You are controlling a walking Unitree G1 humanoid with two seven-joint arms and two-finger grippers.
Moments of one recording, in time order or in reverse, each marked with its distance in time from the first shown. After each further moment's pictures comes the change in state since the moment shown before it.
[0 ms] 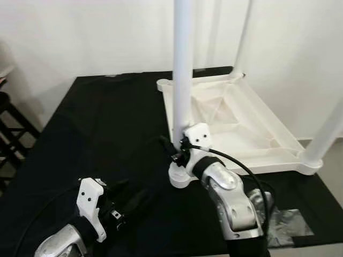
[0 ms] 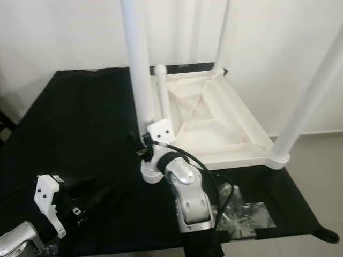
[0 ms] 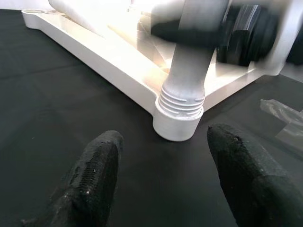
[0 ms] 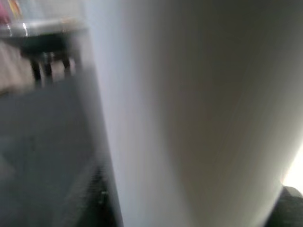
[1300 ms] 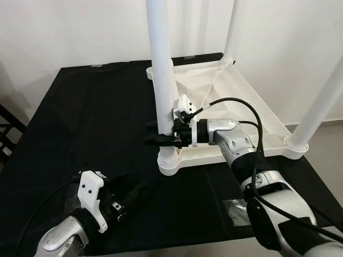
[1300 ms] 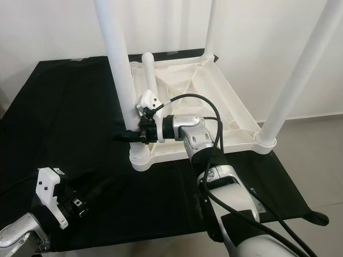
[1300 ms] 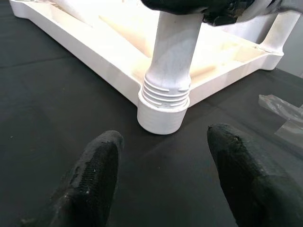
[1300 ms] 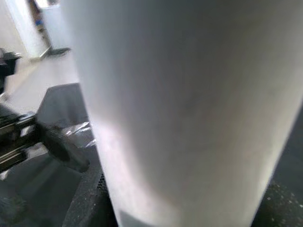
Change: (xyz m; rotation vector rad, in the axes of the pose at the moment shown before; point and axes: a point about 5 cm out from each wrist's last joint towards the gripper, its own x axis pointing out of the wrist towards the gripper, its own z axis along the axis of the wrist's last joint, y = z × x) left arm 0.005 0.004 -0.002 -0.005 0.003 0.003; right arm 0.042 -0.048 0.046 -0.126 -0.052 0.729
